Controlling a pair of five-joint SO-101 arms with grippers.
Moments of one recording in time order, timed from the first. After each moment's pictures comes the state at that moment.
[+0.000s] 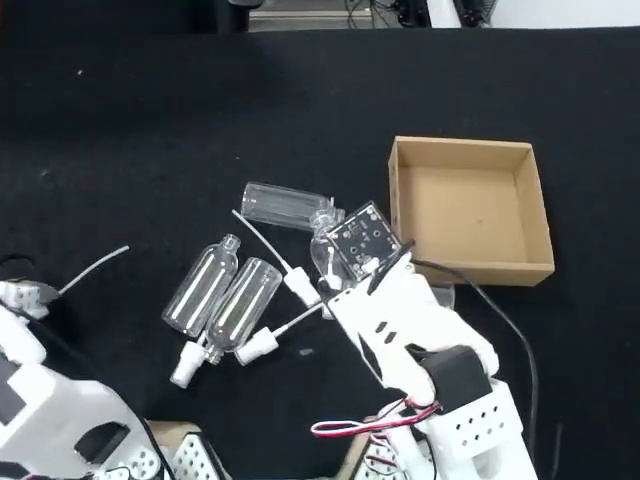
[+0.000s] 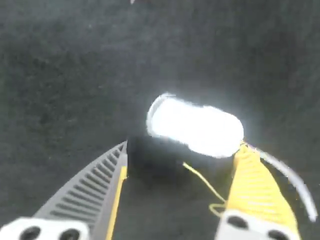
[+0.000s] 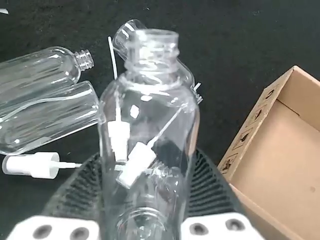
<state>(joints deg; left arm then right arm) -57.2 2.4 27.9 67.9 28.1 -22.4 -76.3 63.8 65.7 11.5</state>
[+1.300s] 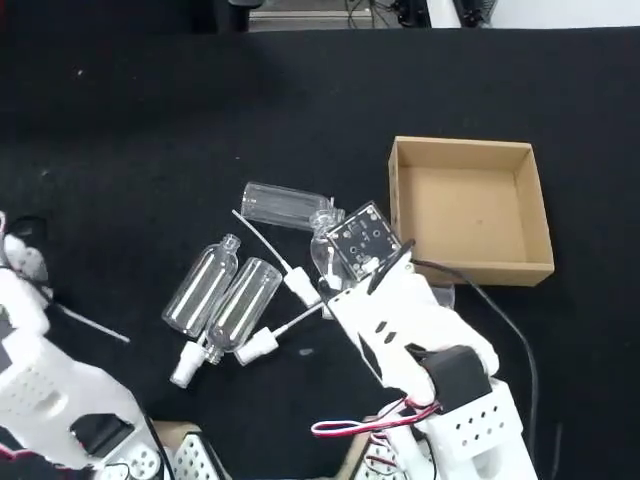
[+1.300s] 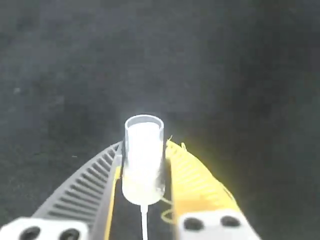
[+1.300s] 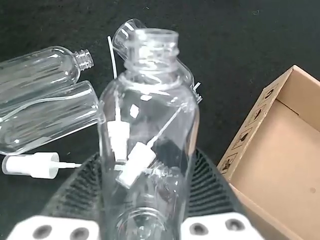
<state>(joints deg) -48.4 12.5 10.2 67.5 18.4 -22.4 -76.3 63.8 65.5 11.5</state>
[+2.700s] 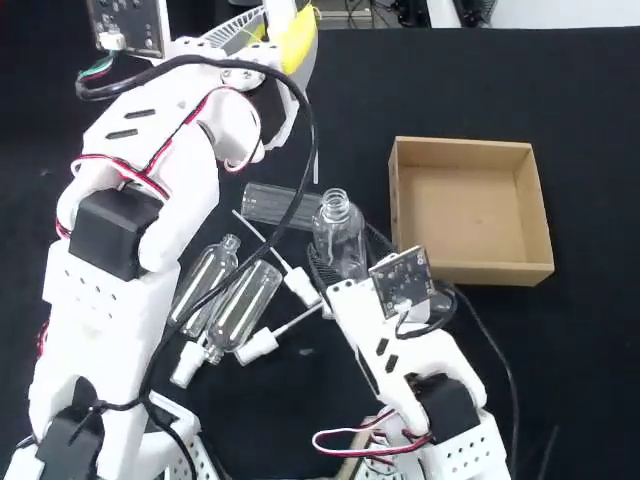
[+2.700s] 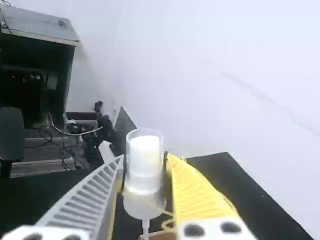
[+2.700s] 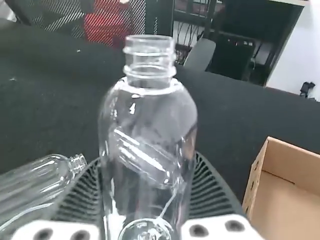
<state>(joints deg) 20.7 -25.1 -18.5 52.3 14.9 -22.4 -103.0 86.7 42.5 2.8</state>
